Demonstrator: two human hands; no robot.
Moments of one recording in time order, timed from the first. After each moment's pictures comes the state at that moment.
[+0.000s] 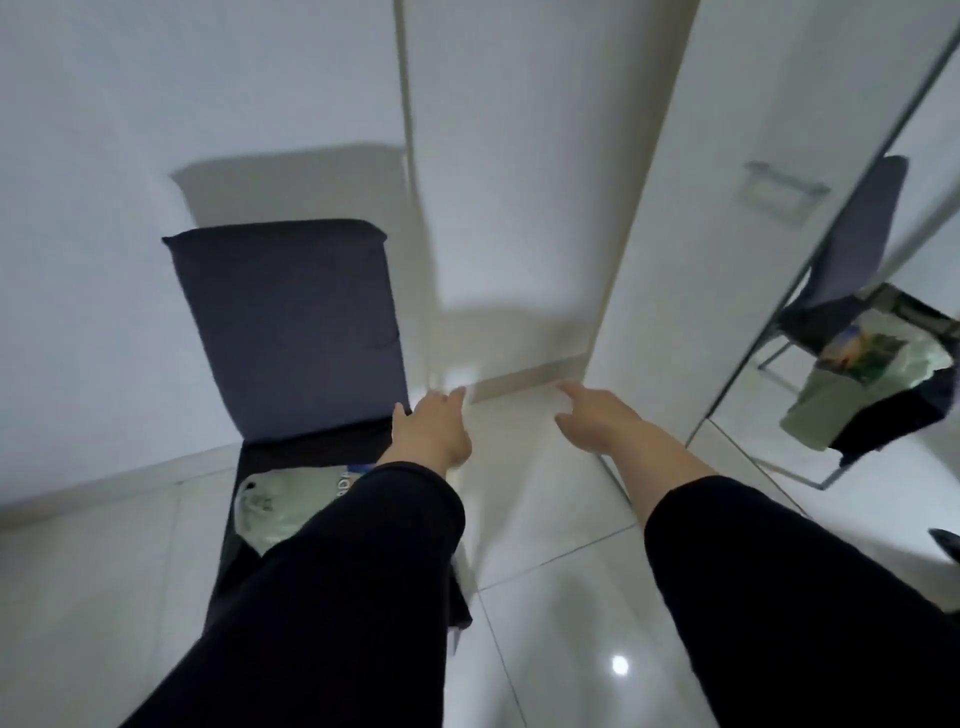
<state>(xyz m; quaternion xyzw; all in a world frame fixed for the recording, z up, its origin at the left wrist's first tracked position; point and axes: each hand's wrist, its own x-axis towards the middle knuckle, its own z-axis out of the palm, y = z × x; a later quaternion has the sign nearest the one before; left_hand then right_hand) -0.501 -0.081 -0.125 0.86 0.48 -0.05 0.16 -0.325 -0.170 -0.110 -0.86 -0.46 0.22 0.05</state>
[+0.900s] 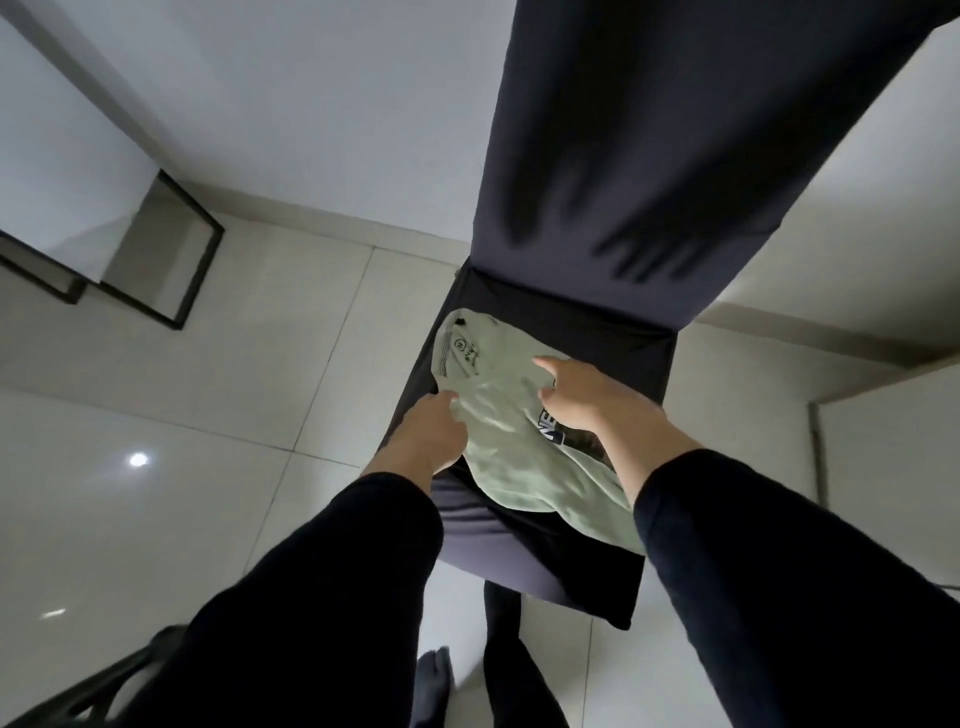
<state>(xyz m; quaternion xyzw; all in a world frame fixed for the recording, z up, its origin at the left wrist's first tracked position) -0.767 0.051 -0.366 0.56 0.71 0.01 0.43 -0.585 0.103 -0.337 -0.66 -0.67 0.30 -0.15</state>
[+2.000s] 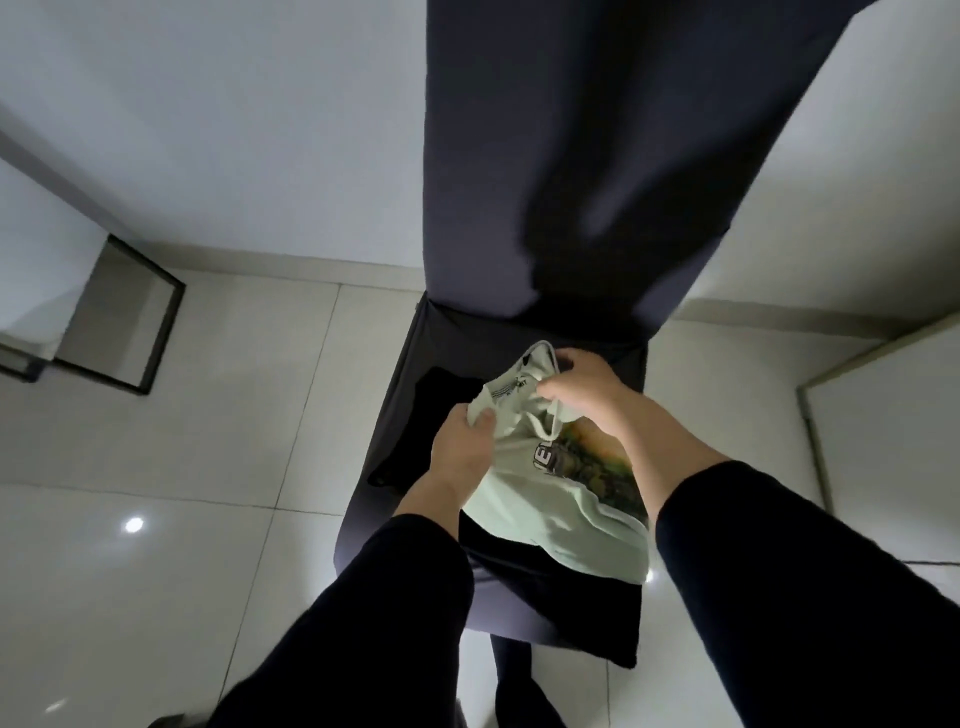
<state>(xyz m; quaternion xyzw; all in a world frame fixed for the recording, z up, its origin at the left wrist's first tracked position) -0.692 0.080 -0.365 0.38 0.69 0.24 0.56 -0.544 0.135 -0.332 -0.73 -0.43 0.51 0.15</state>
